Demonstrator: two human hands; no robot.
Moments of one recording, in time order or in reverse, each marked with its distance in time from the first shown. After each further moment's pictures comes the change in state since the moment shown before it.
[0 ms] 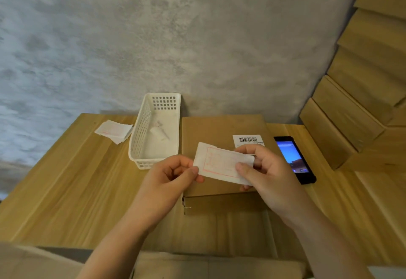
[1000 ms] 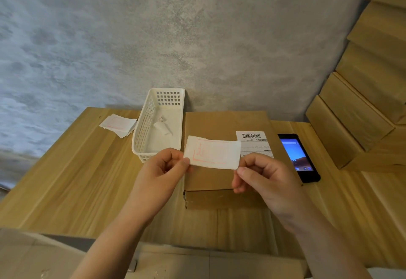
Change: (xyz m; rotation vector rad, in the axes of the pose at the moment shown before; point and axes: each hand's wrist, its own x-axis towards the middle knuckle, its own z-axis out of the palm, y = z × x) left_hand -0.001 -0.010 -0.007 0.134 0.161 -0.087; right_hand -0.009 0.006 -0.001 0.177 -0.096 -0.071
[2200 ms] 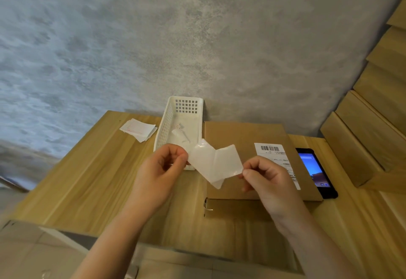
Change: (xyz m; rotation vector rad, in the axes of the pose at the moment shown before) left_hand 0.010 -0.010 -0.044 0.013 0.126 0.171; right_hand 0.020 0.004 0.039 -0.123 0.130 0.038
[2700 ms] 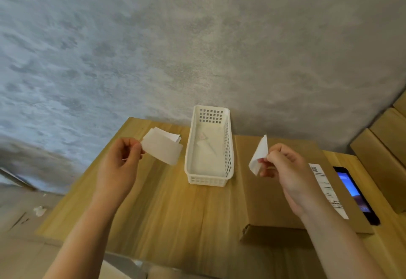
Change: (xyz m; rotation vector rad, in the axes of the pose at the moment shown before) left_hand 0.059 -0.054 -0.124 0.121 0.380 -0.086; right_hand 0.075 -0.020 0.044 0.047 0.102 0.082
